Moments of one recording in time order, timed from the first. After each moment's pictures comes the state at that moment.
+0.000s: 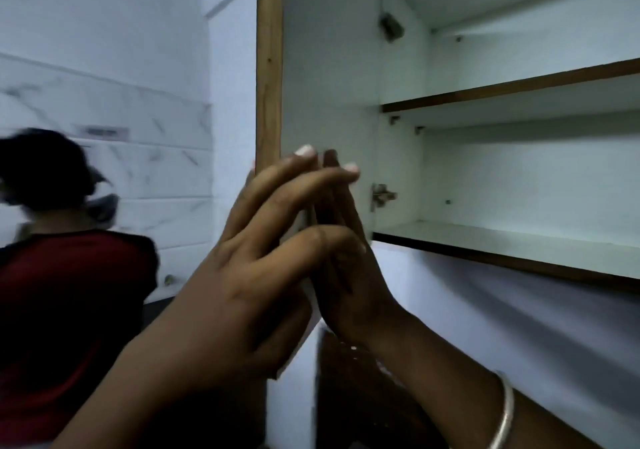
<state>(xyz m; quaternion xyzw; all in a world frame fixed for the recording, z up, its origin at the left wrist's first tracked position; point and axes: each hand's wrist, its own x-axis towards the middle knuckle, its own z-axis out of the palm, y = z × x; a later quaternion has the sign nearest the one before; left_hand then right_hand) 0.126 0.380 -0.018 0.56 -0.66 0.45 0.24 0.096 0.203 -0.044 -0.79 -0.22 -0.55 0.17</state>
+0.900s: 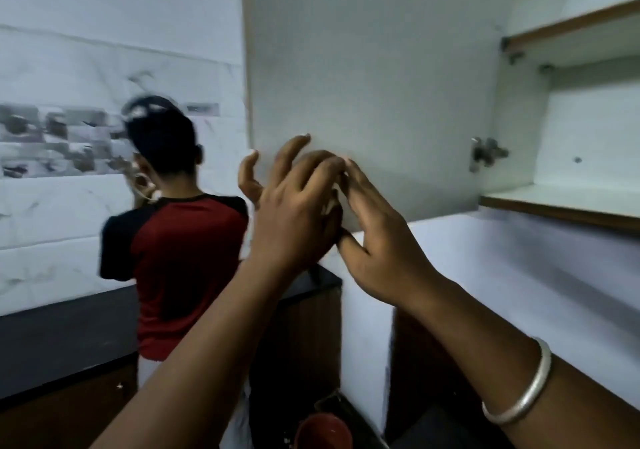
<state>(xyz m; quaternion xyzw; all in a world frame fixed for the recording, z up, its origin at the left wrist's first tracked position) 0.240 0.366 -0.051 0.68 -0.41 0.54 0.28 0.168 0.240 -0.069 -0.85 -0.15 -0.46 0.22</state>
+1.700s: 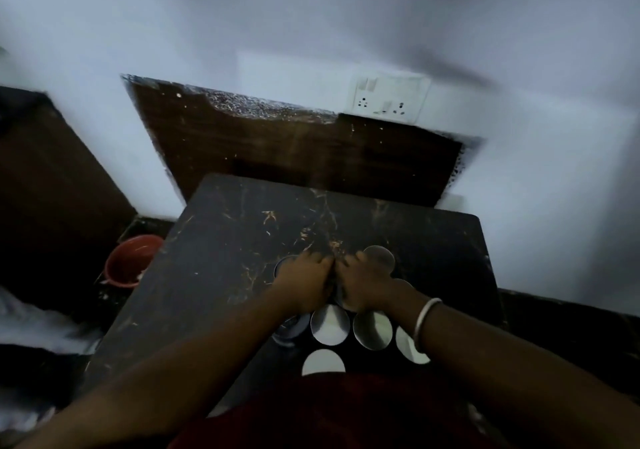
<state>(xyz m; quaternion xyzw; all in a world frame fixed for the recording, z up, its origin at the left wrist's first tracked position) -0.003 0.192 -0.498 0.64 -0.75 -0.14 0.00 -0.166 0.129 -0.516 -0.90 0.39 0.15 0.13</state>
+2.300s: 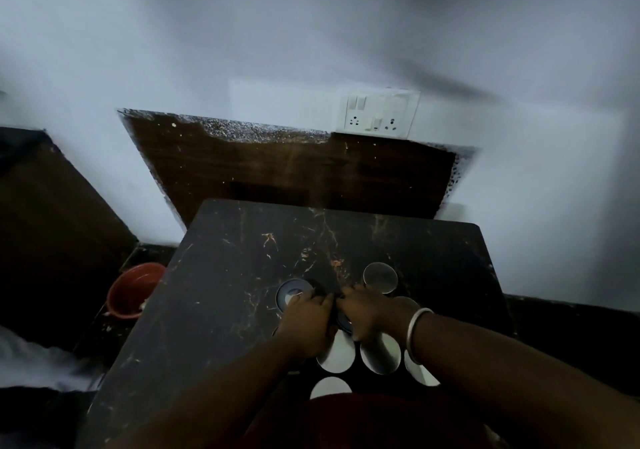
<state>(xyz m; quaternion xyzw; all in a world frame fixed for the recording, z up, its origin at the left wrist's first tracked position) -0.007 0.202 -0.550 0.64 -0.75 -0.15 -0.01 -0.168 0.112 -0.539 -0.91 0.31 0.23 0.17</state>
